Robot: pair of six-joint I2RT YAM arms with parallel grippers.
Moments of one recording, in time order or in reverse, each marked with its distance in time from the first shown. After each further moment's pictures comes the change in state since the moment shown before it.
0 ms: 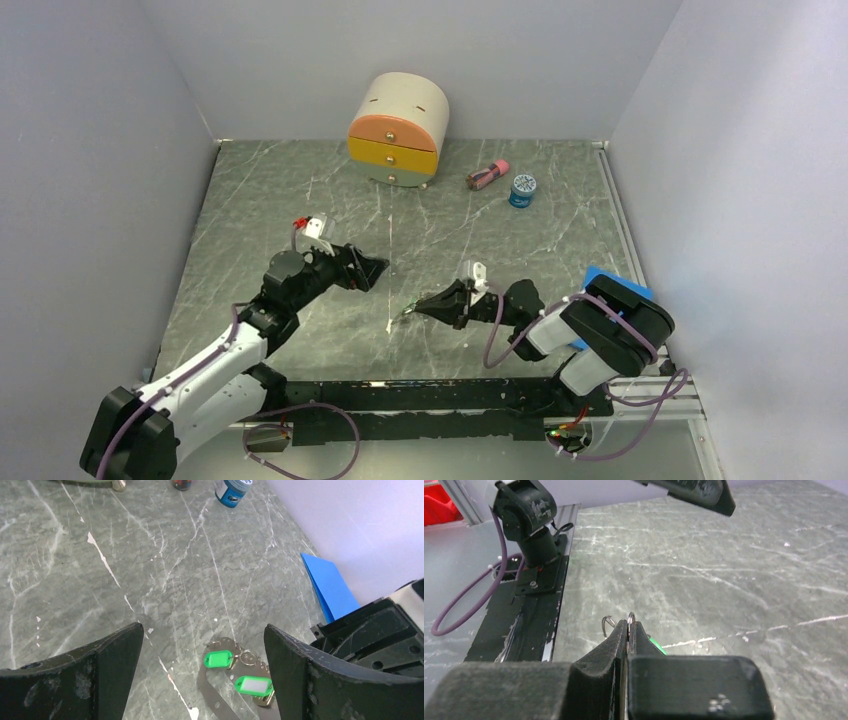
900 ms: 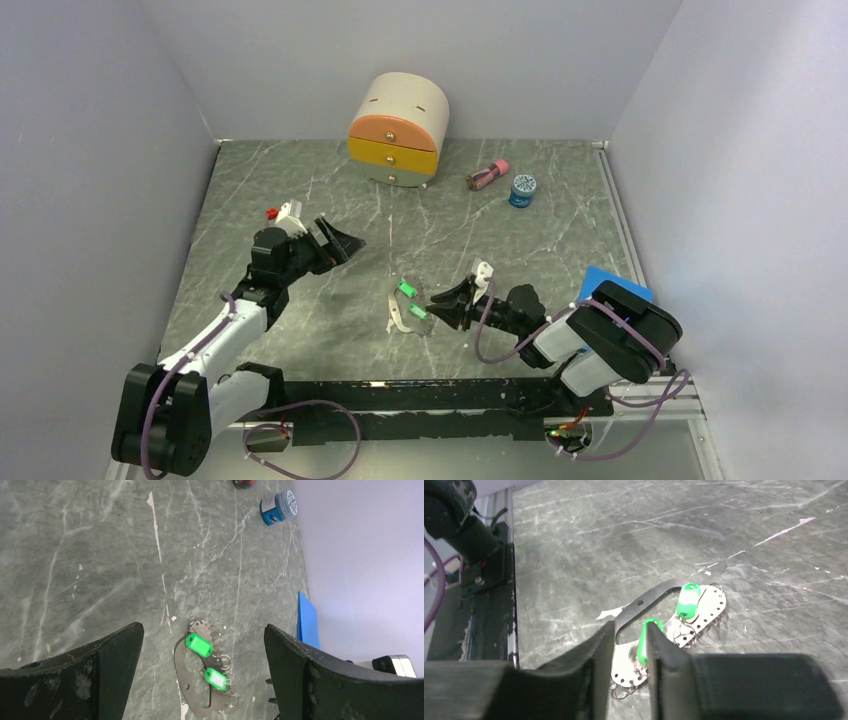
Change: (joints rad) left arm 0.279 0.187 0.082 -0.099 0.151 -0.295; right arm -0.003 -0.047 -0.097 -0.138 0.227 0.008
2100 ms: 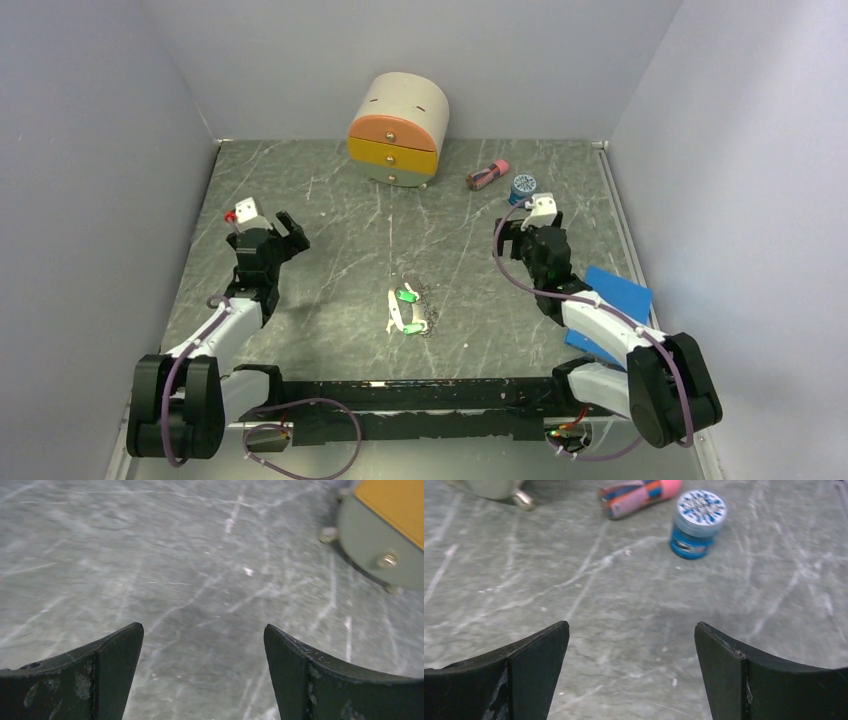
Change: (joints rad) left arm 0.190 0.060 -0.039 0.109 -0.513 0.359; right arm -0.411 -0.348 0.357 -0.939 0.632 -0.118
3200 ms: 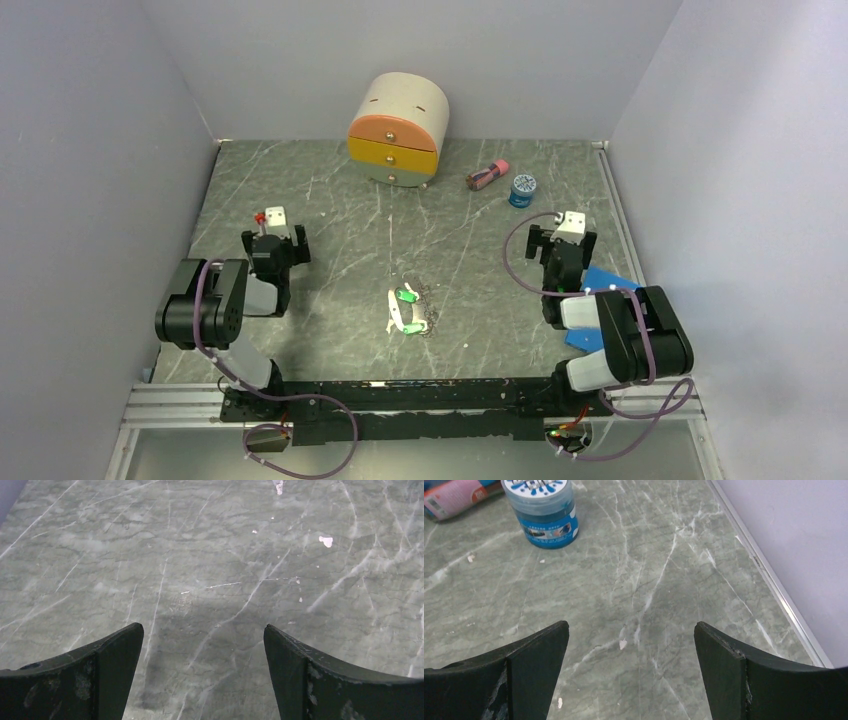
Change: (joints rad) left arm 0.027 0.541 -0.061 0.587 -0.082 0.387; right arm -0.217 0.287 -0.185 0.524 0.219 -0.099
